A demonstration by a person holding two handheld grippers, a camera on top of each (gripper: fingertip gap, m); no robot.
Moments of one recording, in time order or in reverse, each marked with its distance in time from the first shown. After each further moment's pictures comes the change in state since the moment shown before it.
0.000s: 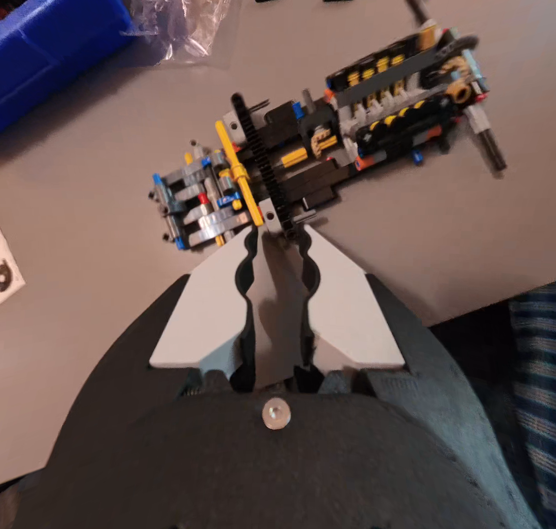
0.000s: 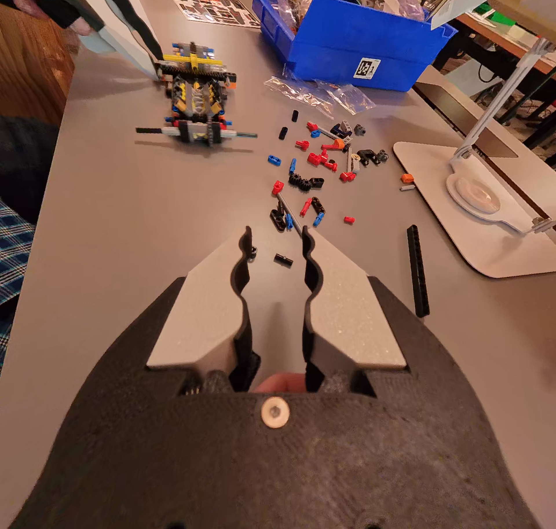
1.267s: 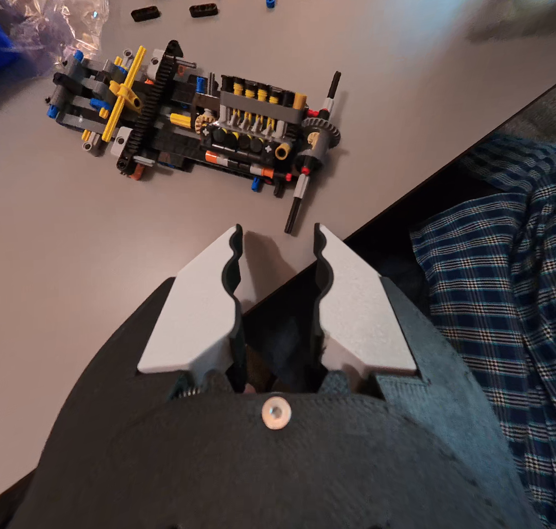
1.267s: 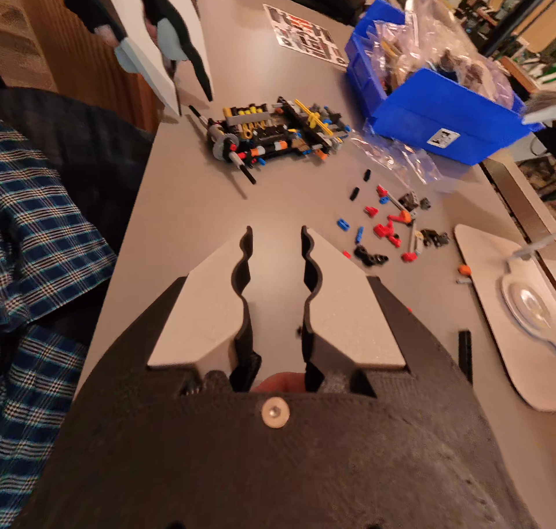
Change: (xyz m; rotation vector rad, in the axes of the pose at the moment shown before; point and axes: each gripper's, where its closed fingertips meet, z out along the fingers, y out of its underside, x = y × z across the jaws) left arm 0.062 0.023 -0.033 0.145 0.244 0.083; right arm -0.068 -0.043 0.032 0.011 -0.157 -0.214
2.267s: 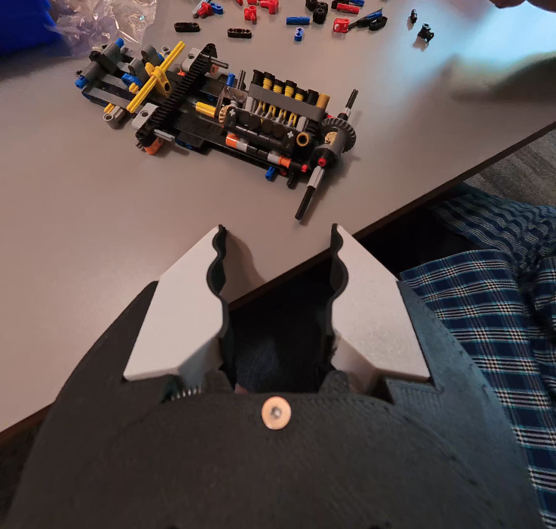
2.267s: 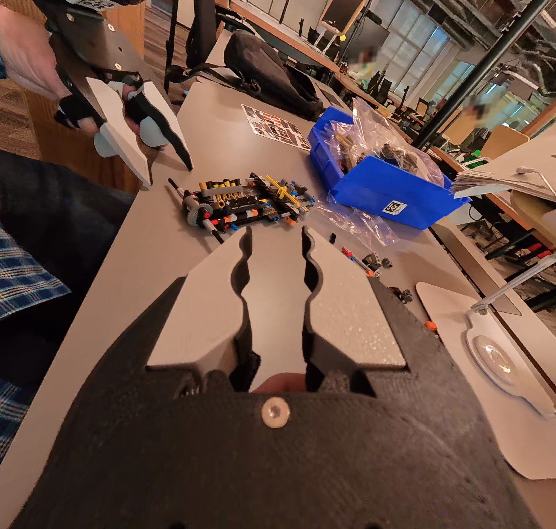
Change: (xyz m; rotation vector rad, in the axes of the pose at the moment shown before) left arm -0.006 0.009 -0.003 0.170 -0.015 -0.136; right arm 0.021 -0.043 0.010 0.244 0.086 -0.041
